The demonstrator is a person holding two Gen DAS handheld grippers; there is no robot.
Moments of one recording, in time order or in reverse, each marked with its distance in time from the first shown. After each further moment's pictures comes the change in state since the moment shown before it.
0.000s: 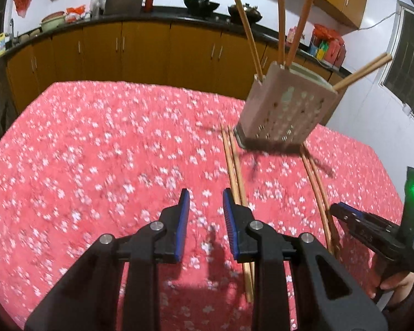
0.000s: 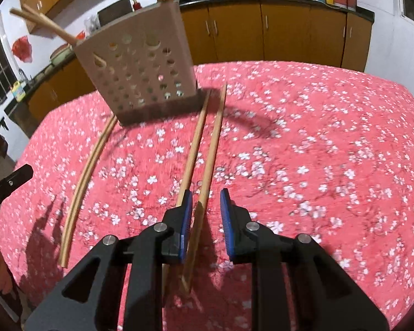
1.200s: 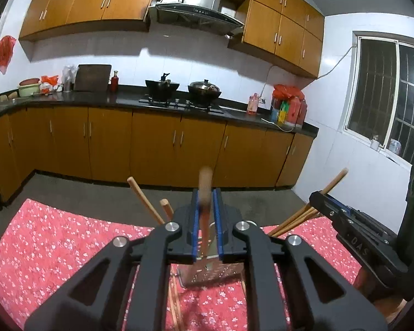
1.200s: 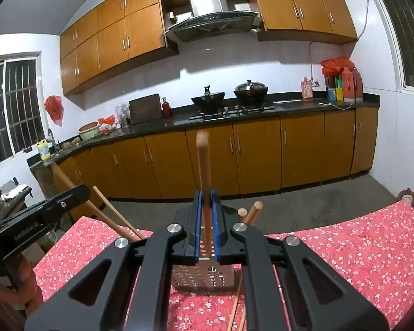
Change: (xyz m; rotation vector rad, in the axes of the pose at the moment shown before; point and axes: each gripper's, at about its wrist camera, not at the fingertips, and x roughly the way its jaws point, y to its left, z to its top) left arm -0.074 -0.082 0.164 0.099 -0.383 -0.136; right arm -0.145 0.043 0.134 -0.060 -0.559 0.099
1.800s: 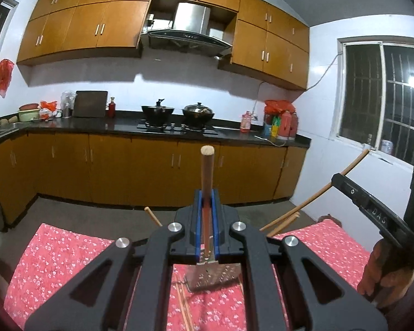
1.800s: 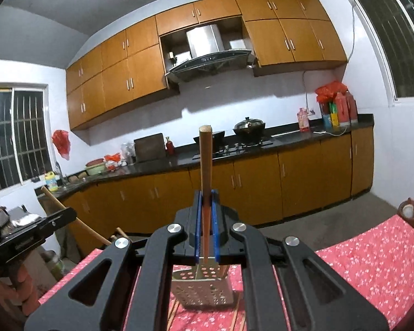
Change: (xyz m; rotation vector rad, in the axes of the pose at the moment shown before) left arm -0.068 -0.013 0.023 0.067 -0.101 -0.005; right arm -0.052 -0.014 0.032 0.032 -0.183 0.021
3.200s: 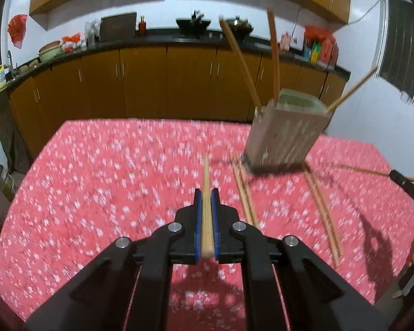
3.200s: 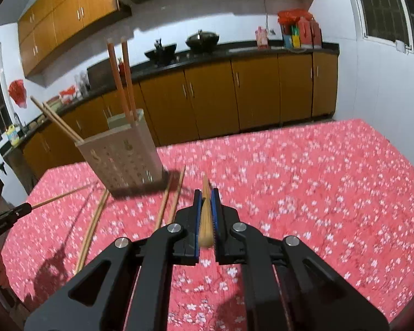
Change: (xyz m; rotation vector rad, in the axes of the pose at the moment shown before) left arm 0.014 0.073 -0.161 -0.038 0.403 0.171; right arm -0.019 -0.078 -0.137 0.062 0.374 -0.211
